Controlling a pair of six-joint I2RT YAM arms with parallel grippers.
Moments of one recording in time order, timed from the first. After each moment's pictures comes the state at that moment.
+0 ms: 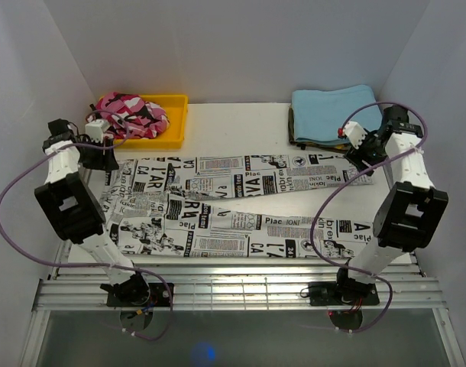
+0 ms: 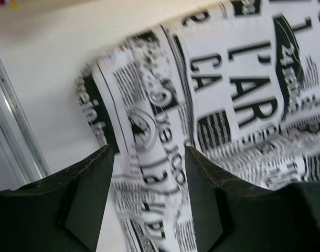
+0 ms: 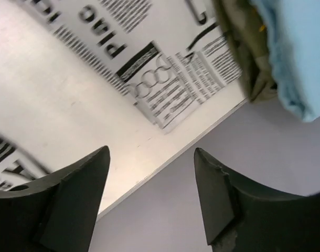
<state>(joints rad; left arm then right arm) 0.47 1.94 1.58 -0.75 0.52 0.56 -0.22 1.76 1.52 -0.90 -0.23 -1.19</state>
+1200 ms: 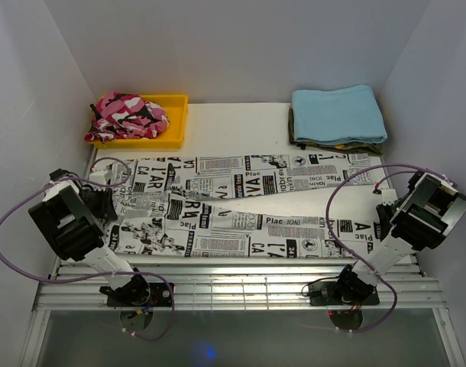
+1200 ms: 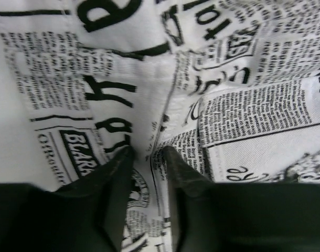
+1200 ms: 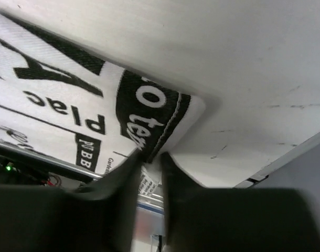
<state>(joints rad) 0.65 1.70 1.03 -0.77 0.45 0.79 -0.68 1.80 1.09 -1.05 -0.10 -0.94</state>
